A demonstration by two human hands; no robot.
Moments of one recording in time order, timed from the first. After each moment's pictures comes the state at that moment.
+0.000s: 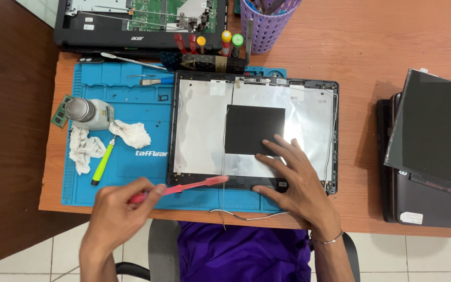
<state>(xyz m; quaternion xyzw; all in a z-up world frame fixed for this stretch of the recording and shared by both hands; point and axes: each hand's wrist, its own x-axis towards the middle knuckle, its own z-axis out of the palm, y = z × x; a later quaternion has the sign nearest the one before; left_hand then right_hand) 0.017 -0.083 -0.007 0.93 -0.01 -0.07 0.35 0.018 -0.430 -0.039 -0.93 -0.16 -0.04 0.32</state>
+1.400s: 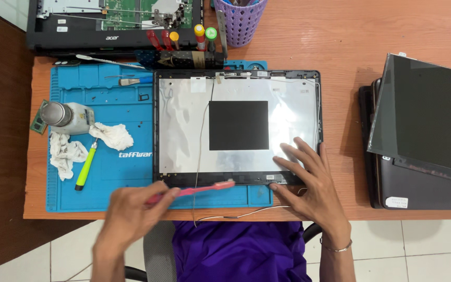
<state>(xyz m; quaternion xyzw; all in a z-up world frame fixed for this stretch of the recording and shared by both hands) 0.018 -0.118 -0.026 0.94 -0.11 -0.10 0.30 -0.021 -0.474 -0.048 -0.94 -0.08 -0.08 0.33</state>
